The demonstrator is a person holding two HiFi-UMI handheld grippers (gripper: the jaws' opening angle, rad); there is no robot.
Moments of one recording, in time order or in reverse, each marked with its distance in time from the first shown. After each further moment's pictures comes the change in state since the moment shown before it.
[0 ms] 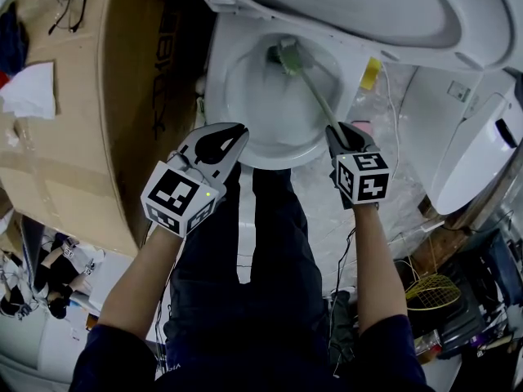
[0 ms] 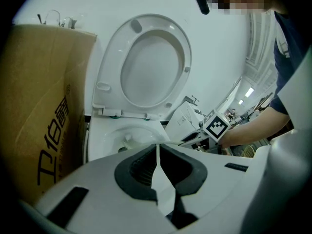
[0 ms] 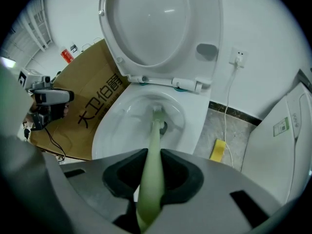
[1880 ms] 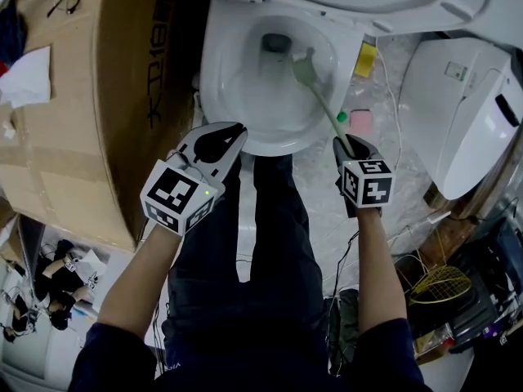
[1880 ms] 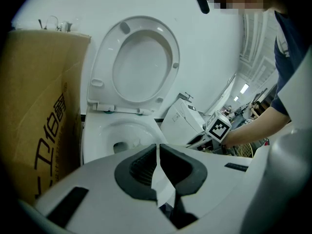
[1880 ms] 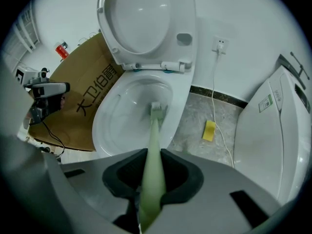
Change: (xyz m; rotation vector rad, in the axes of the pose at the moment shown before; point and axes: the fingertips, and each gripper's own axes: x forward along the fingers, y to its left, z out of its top) left arm -0.013 -0.027 -0.030 0.046 0.006 -0.031; right arm -0.026 -0.002 -0.081 0.087 0.071 -0.069
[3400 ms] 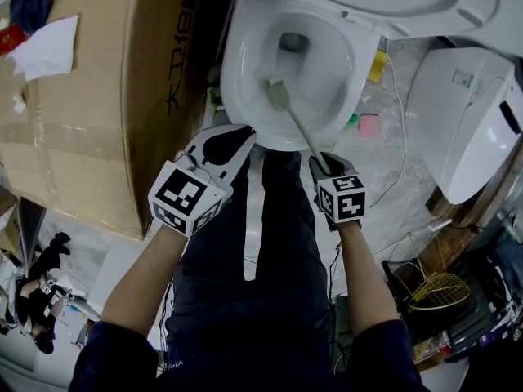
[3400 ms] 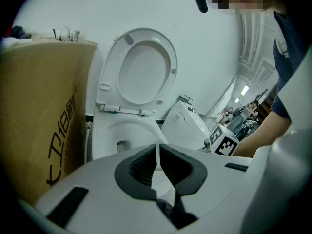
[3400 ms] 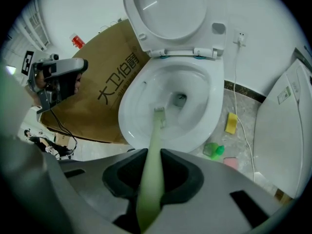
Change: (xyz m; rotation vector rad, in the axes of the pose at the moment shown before) left arm -0.036 -0.003 -0.015 -0.007 -0.037 0.014; right arm 0.018 0.103 -0.046 -0.051 0.042 0.132
